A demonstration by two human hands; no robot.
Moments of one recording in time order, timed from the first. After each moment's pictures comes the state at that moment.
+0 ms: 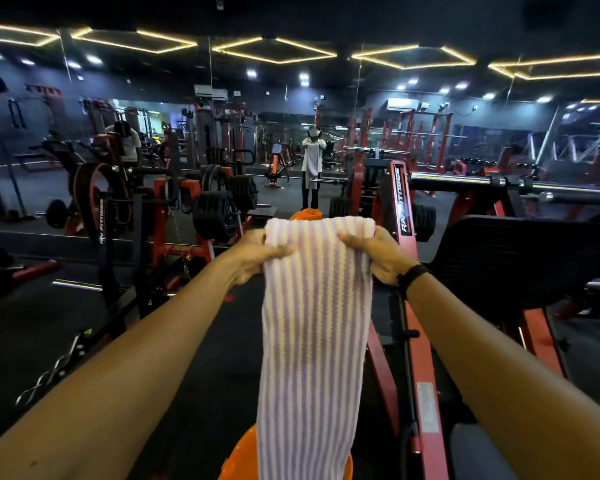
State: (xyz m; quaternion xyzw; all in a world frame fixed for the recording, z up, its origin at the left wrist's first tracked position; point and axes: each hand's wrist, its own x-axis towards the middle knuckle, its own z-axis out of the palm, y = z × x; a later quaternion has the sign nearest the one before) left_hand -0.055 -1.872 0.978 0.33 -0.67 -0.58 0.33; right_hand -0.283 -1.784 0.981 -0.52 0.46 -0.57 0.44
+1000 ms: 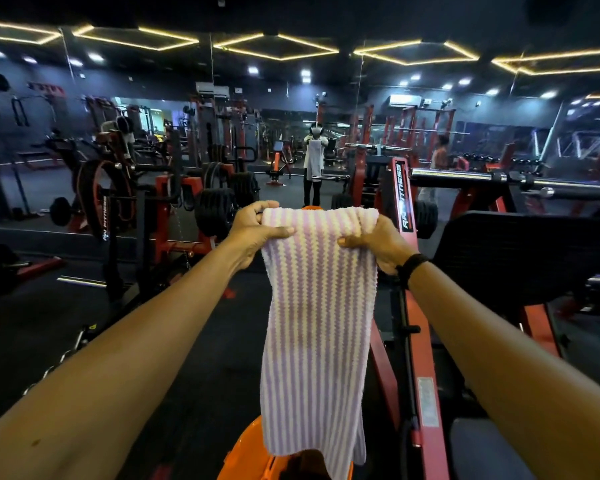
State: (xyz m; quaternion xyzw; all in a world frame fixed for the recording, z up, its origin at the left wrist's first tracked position) left_hand -0.057 -1.869 0.994 0.33 -0.63 -0.52 0.47; right_hand -0.281 -1.779 0.995 -0.52 0.56 -0.56 0.31
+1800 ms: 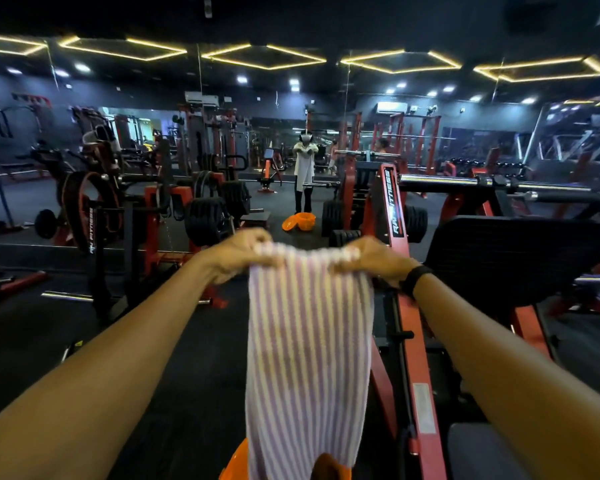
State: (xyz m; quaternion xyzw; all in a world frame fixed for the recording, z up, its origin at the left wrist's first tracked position) left_hand -0.039 -1.875 0.994 0.27 -0.76 -0.52 0.27; right_hand -0.295 -1.762 0.996 -0.67 0.56 -0.39 0.29
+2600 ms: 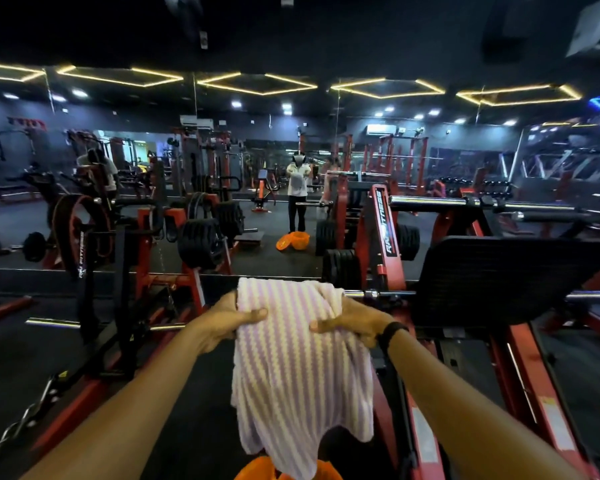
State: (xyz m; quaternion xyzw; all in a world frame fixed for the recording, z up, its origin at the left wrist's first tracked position) left_hand -0.032 -1.865 0.935 0.38 -0.66 -0.58 0.28; right_hand -0.278 -1.778 0.935 -0.53 0.52 -0.45 0.50
